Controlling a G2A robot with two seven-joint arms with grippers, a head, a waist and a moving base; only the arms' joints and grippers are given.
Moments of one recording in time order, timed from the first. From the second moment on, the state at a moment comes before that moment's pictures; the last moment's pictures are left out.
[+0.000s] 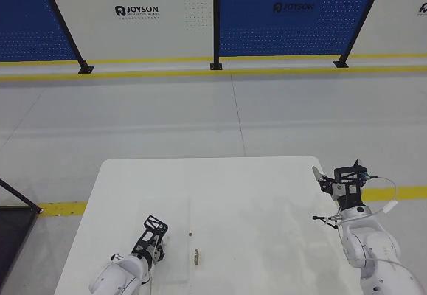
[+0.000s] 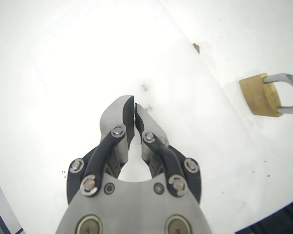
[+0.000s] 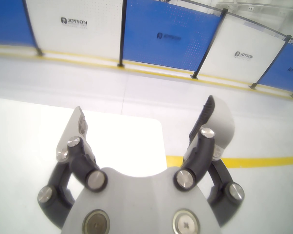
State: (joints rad) left arm 1.92 -1.14 -1.34 -1.85 1.44 -0.11 -0.62; right arm -1.73 -1.15 1.60 -1.80 -1.33 0.00 0.00
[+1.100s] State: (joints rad) left arm 2.18 -1.11 -1.68 -1.98 0.99 -0.50 0.12; right arm -1.73 -1.15 1.60 -1.80 -1.33 0.00 0.00
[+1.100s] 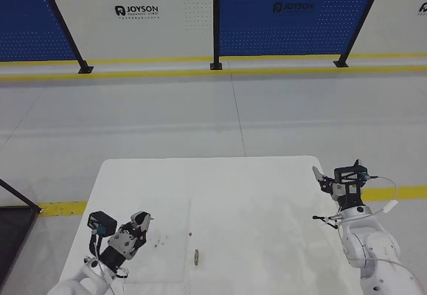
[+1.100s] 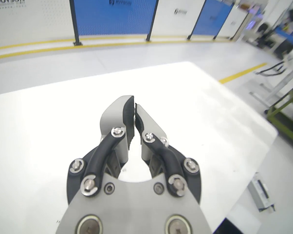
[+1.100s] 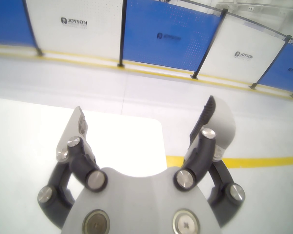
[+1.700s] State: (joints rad) left arm 2.17 -1.10 -1.71 -1.83 1.01 -1.01 0.49; right arm -1.98 -1.15 1.21 -2.02 -1.68 -0.30 0.10
